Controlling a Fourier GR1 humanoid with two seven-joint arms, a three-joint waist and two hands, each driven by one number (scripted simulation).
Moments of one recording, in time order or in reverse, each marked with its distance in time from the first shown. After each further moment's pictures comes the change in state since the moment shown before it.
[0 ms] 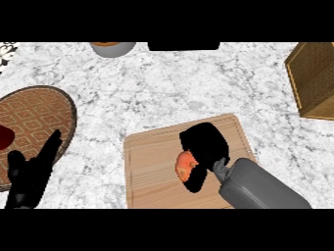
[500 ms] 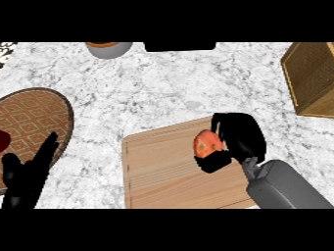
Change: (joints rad) left arm 0.024 0.001 0.021 -0.015 0.002 -0.010 0.008; right arm 0.127 -0.083 -0.196 -0.167 0.016 -0.153 0.185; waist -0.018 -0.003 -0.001
